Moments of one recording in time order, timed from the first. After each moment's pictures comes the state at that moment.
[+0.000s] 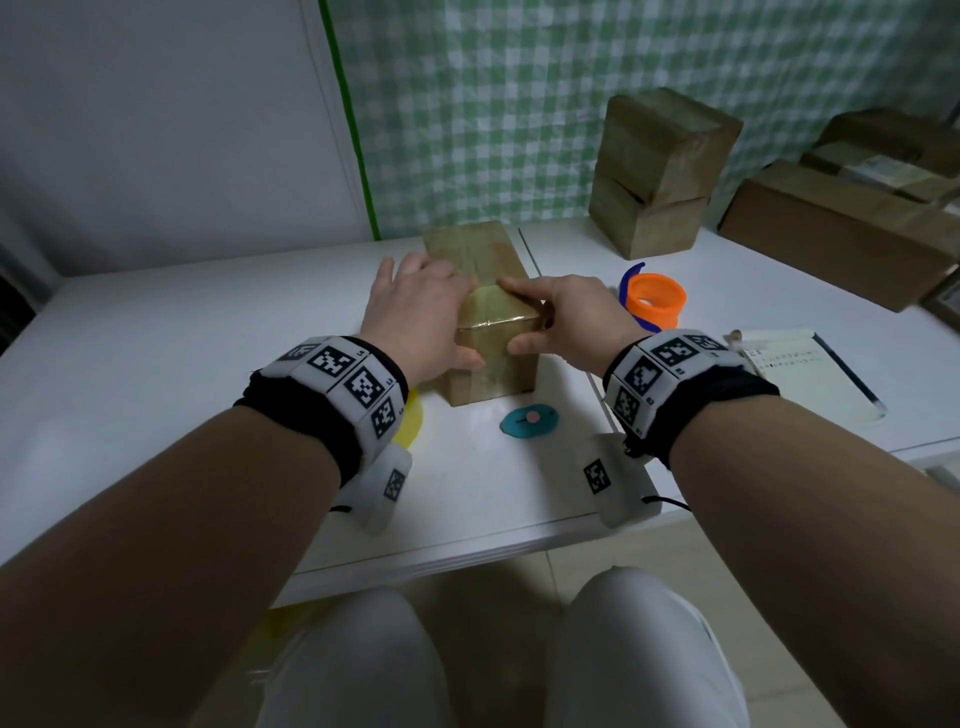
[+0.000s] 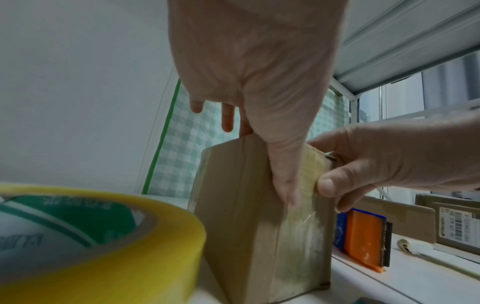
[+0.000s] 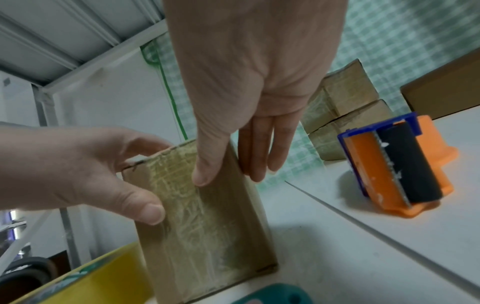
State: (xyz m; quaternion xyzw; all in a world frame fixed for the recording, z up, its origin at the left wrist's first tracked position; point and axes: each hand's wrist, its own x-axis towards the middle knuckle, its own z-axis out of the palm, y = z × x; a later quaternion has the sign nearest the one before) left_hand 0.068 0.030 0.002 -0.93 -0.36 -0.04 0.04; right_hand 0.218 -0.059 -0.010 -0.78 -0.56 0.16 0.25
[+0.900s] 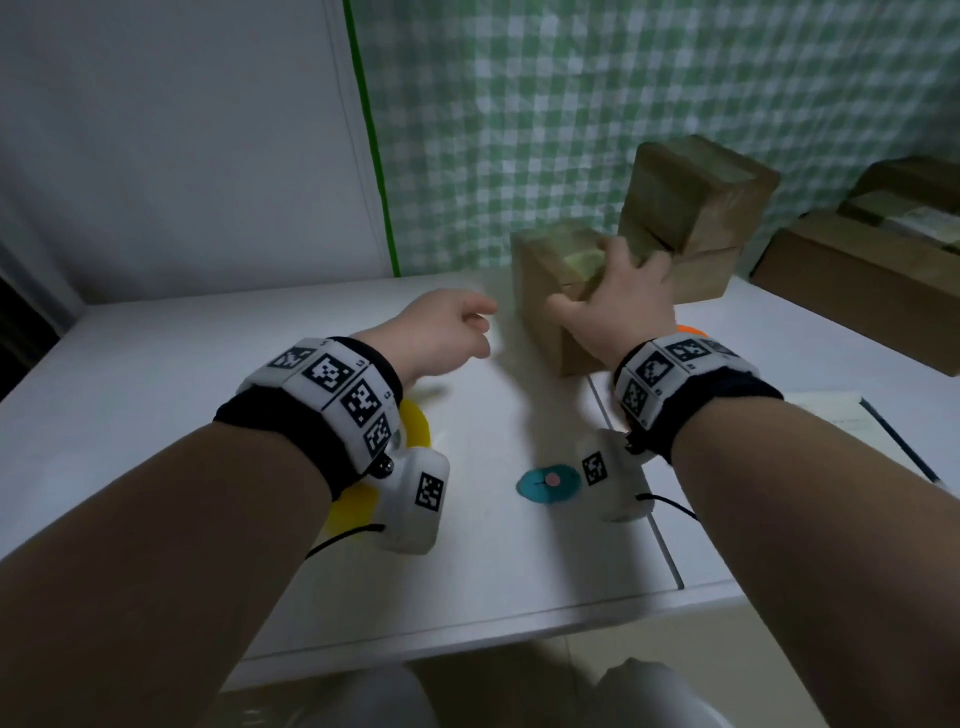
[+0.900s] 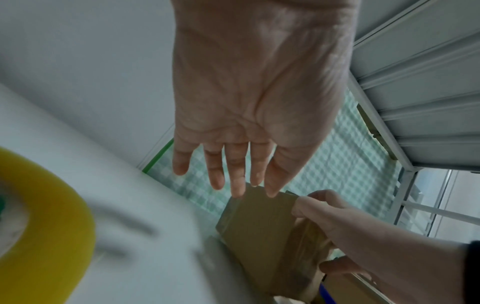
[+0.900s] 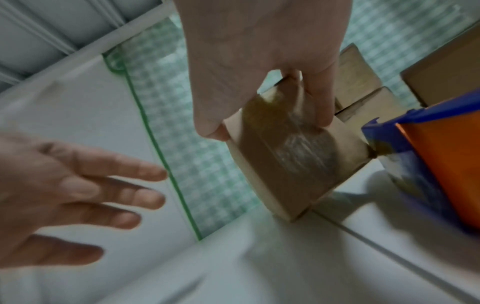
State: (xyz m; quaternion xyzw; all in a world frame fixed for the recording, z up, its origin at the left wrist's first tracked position) left_hand 0.085 0.063 0.023 -0.80 -0.42 -0.11 -0.42; right_hand 0.252 -0.005 0.003 -0.88 -0.38 0.02 0.30
